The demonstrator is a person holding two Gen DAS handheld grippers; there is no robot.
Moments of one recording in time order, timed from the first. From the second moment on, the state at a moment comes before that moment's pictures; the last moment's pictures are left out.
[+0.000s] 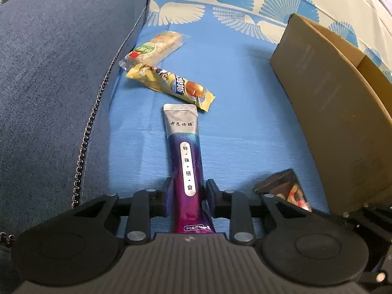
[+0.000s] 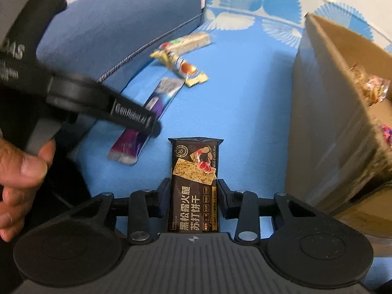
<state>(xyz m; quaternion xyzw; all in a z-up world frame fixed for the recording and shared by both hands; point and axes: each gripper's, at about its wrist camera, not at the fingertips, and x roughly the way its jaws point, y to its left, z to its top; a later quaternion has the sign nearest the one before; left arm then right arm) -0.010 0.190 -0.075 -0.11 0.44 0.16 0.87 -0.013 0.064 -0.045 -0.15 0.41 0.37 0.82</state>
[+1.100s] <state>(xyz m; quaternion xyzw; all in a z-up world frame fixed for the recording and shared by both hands) -0.030 0.196 -0.059 -0.16 0.38 0.14 0.90 -0.011 0.052 -0.037 -0.13 0.40 0.35 0.84</state>
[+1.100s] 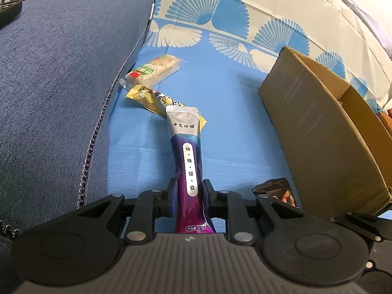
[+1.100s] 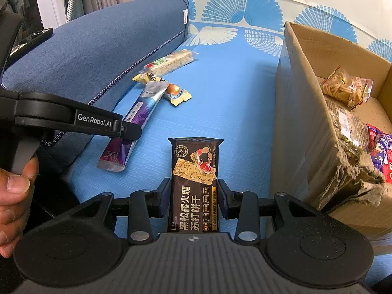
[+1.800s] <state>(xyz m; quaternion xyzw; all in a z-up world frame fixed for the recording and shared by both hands) -0.039 0.195 -0.053 -0.17 0.36 0.13 0.91 -0.014 0.049 -0.031 -0.12 0.39 0.35 0.84</state>
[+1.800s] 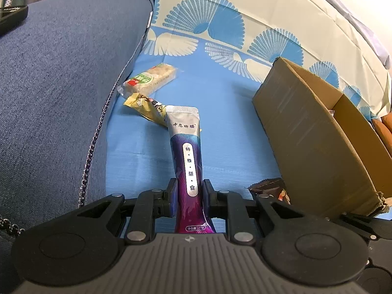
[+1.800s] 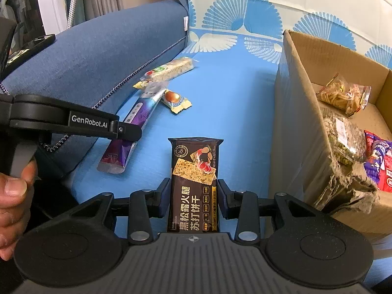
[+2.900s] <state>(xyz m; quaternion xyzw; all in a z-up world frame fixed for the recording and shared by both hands) -0.049 0.186 -0.044 -0.15 0.33 0.14 0.92 -0.024 0.037 0.012 -0.10 0.30 0.37 0.87</state>
